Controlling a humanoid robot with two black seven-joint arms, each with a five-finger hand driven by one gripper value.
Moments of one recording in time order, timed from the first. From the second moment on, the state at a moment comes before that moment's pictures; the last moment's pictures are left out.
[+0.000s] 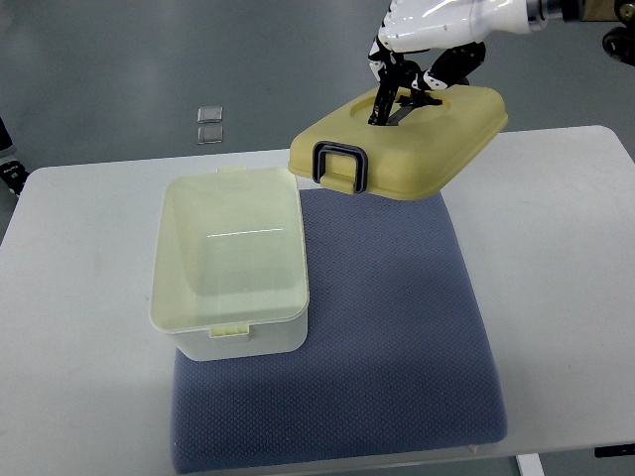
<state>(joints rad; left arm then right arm) -0.01 0.00 -0.04 -0.15 0.03 0.03 0.06 1.75 -0.65 -0.33 1.10 -1.52 -0.02 0.61</state>
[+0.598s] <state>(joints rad) -0.01 0.00 -0.04 -0.15 0.03 0.03 0.06 1.48 -0.68 -0.33 1.08 -1.54 -0.22 0.61</state>
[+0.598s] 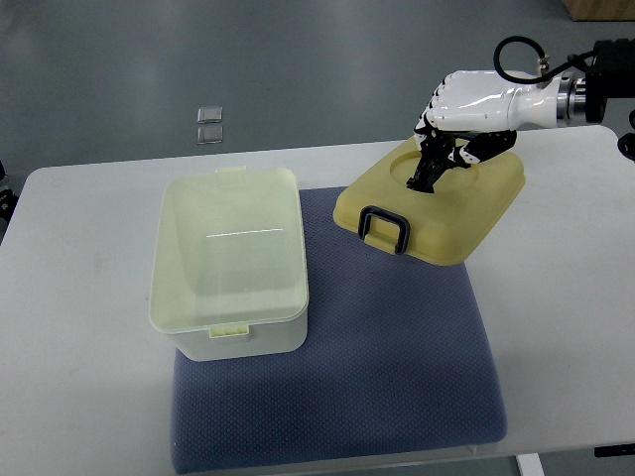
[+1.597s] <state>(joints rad) -0.01 0.00 -0.04 -0.15 0.03 0.03 0.06 1.29 -0.54 -0.32 1.02 -1.53 -0.29 0.61</state>
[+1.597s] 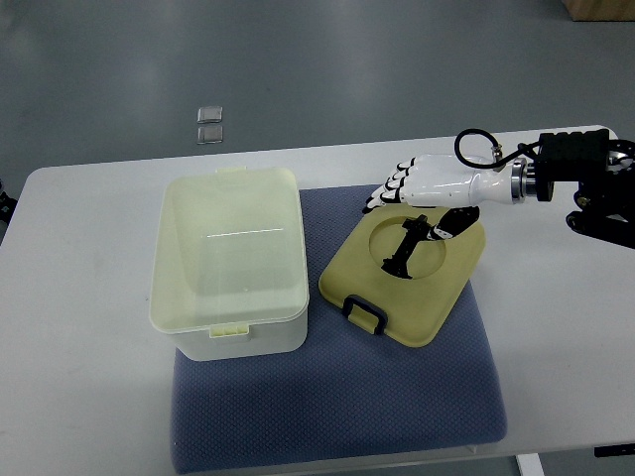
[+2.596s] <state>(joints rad) -0.01 0.00 -0.04 -0.15 0.03 0.03 0.06 1.21 -0.57 0.05 0.96 -0.35 0.20 0.40</state>
